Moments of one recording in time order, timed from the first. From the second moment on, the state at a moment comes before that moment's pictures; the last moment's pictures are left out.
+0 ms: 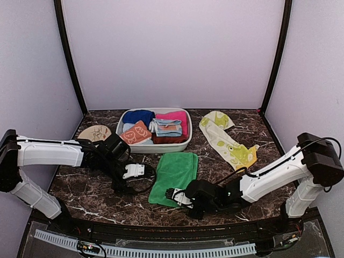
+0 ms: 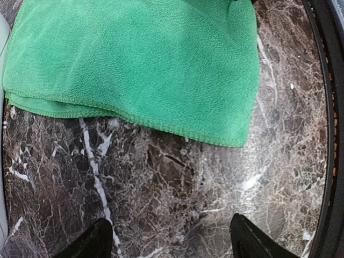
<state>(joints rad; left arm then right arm) -0.78 1.41 0.79 -0.51 0.26 0.70 1.37 1.67 0.74 0.02 0.26 -0.08</state>
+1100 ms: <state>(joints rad) -0.97 1.69 1.00 -0.45 0.41 0.65 0.86 1.73 0.73 0.09 -0.72 0.48</state>
